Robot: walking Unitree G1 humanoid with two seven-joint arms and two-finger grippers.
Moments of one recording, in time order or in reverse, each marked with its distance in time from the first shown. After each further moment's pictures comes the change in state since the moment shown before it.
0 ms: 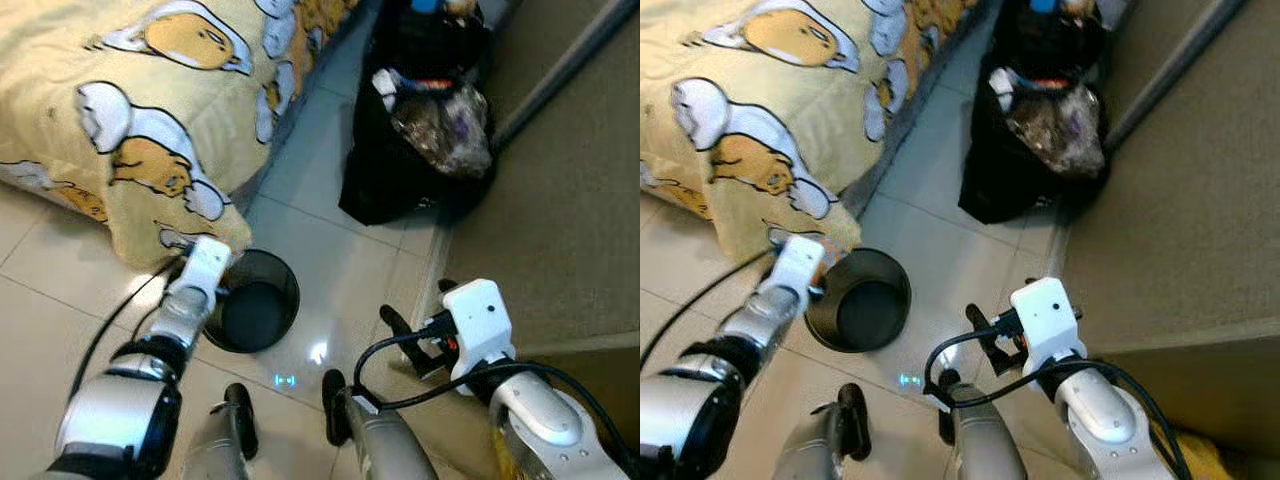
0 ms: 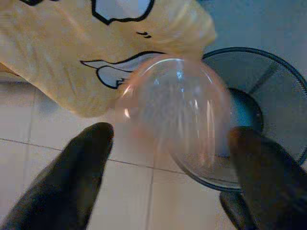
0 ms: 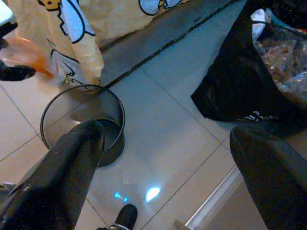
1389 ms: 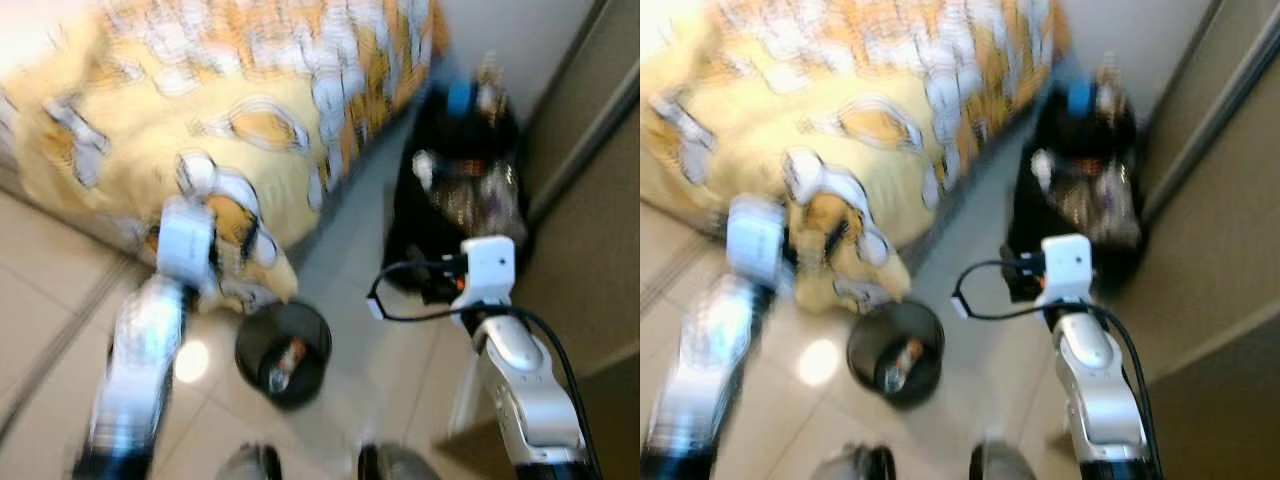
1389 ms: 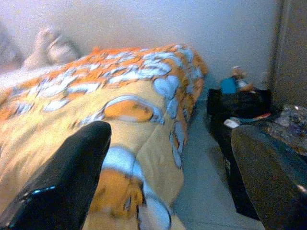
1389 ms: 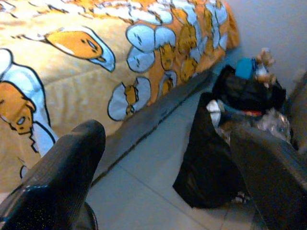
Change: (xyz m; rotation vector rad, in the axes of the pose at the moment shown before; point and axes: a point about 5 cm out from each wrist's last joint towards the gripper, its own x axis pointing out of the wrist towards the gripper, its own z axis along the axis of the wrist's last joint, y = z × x) left arm -0.112 0.000 0.040 -0.256 -0.746 -0.206; right arm 0.068 -0.051 -0.022 0.139 -0.135 -0.264
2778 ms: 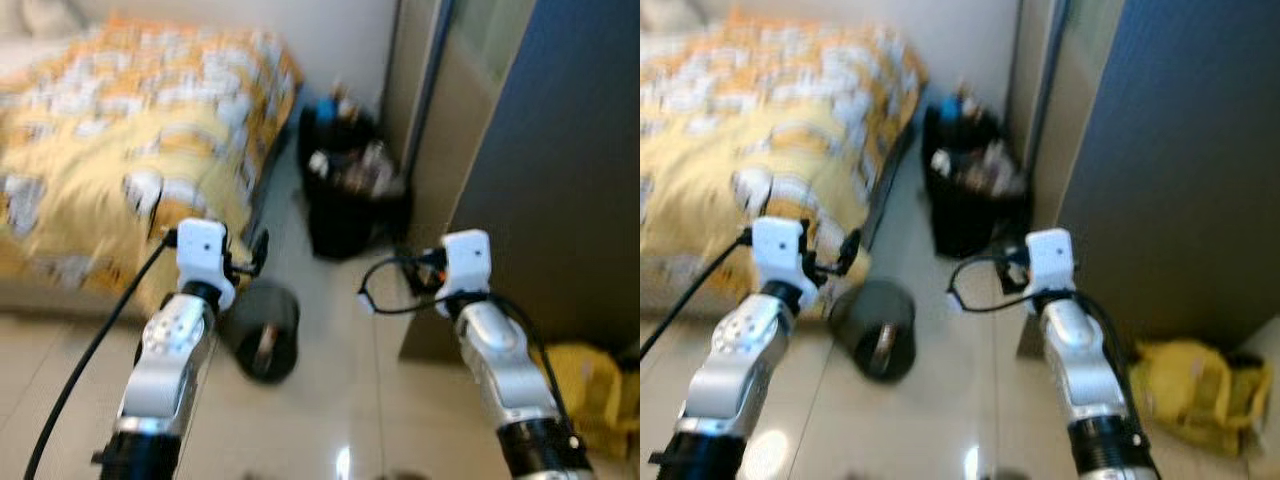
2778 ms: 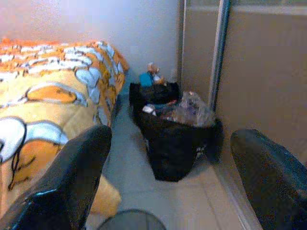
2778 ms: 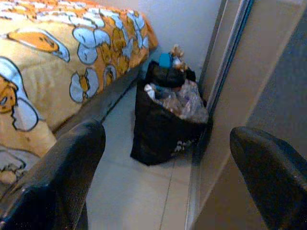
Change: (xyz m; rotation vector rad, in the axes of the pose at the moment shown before) left arm 0.028 -0.009 -0.012 -0.136 0.141 0.042; right arm 0.030 0.003 -0.013 -0.043 0.003 0.042
